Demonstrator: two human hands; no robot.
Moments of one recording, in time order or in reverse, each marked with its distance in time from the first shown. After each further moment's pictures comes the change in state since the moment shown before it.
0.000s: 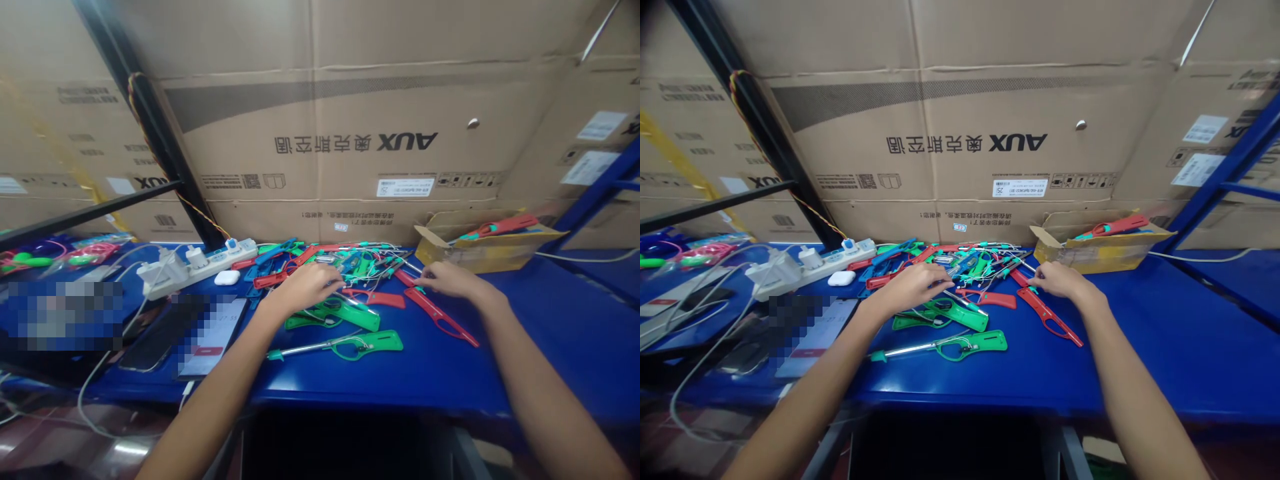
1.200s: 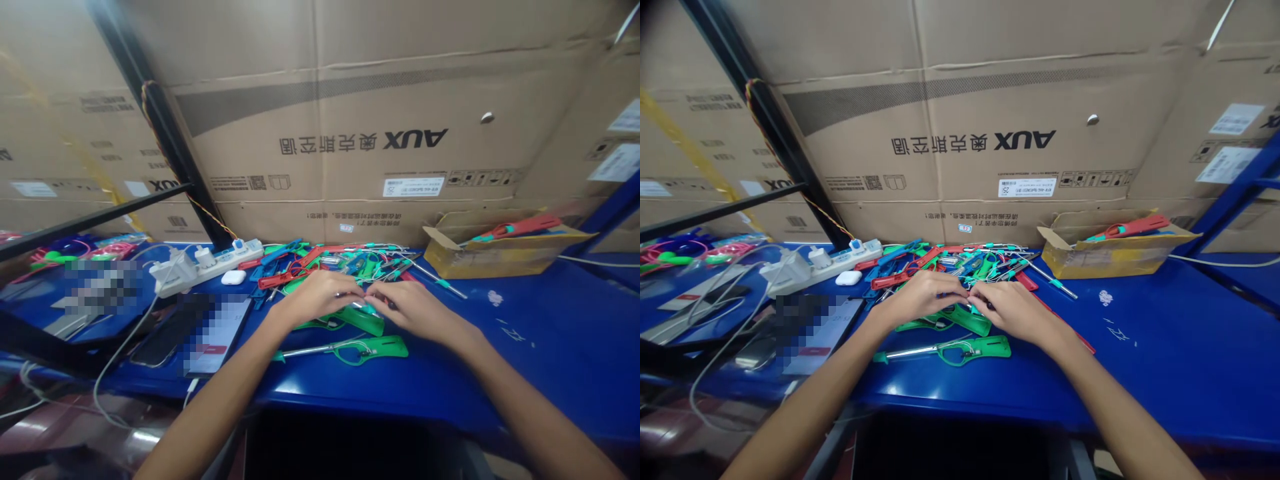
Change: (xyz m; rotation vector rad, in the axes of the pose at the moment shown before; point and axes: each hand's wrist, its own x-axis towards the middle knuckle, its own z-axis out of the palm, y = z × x) left_hand 0.001 0.018 0.005 -0.204 0.079 0.150; right_hand -0.051 -0.110 0.007 0.277 0.244 -0.642
